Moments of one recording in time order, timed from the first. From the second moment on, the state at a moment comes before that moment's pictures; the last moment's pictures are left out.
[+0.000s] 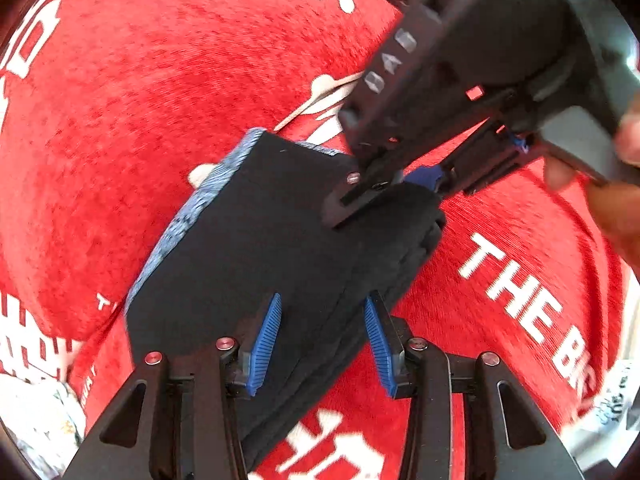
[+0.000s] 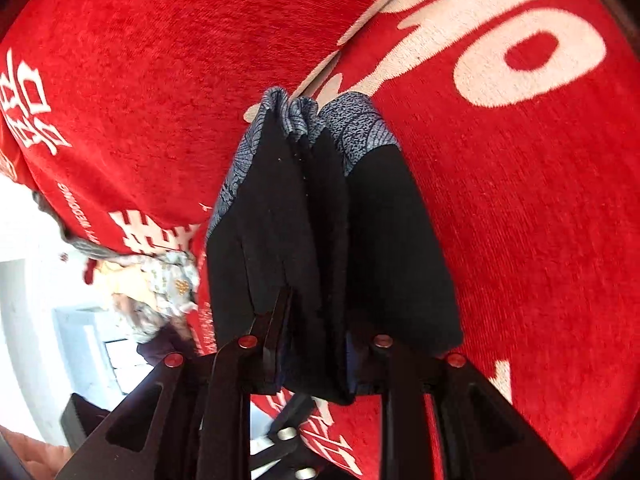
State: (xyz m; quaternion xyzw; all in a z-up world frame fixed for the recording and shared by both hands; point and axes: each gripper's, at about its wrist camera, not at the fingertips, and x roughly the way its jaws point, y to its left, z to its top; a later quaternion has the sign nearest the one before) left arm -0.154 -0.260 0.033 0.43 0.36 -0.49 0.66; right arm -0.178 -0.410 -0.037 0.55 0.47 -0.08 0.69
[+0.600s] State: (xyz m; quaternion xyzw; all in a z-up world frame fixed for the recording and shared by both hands) left arm -0.008 -0.152 0.013 0.30 0.53 -0.32 0.72; right arm -0.135 -0.359 0.033 0.32 0.56 -0.19 0.74
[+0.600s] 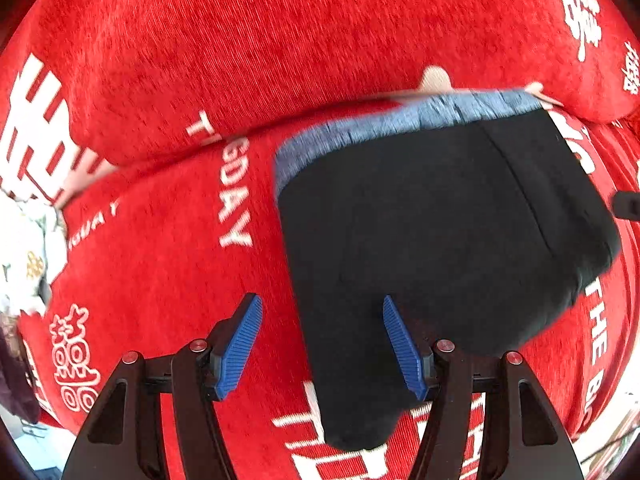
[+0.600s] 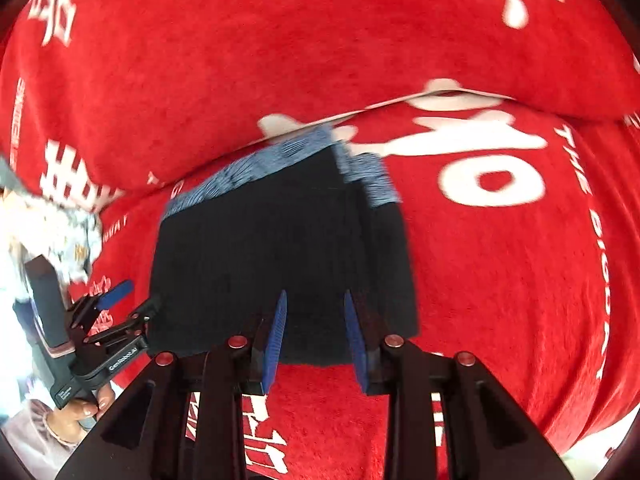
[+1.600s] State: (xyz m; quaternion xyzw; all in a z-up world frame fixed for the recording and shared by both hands) left arm 0.038 -0.158 -0.001 0.27 0.58 -0.29 0.71; right arm -0.159 -0.334 0.000 0.33 0.58 -0.20 0.72
